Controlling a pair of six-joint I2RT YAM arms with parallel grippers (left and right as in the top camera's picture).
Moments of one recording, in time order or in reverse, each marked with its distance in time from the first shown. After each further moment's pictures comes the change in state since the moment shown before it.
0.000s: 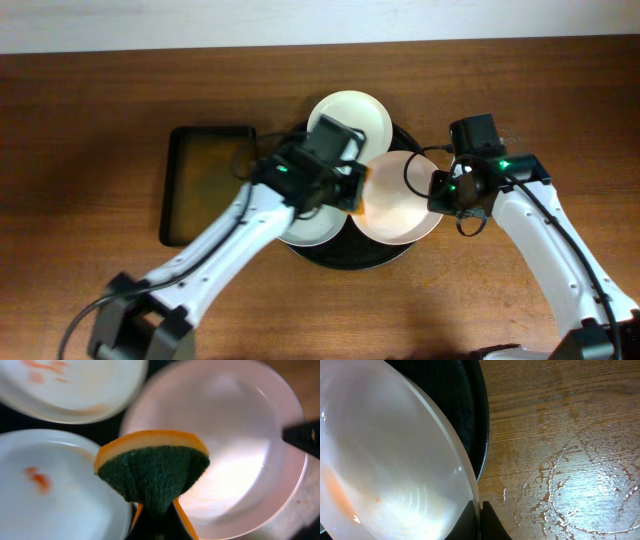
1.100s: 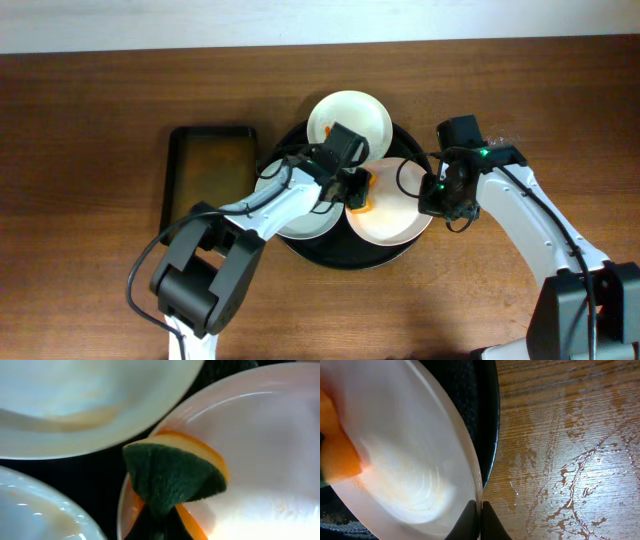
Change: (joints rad) left arm 0.040 0.337 0.004 0.261 0.021 -0.080; right arm 0.000 0.146 -0.002 0.027 -0.047 0.004
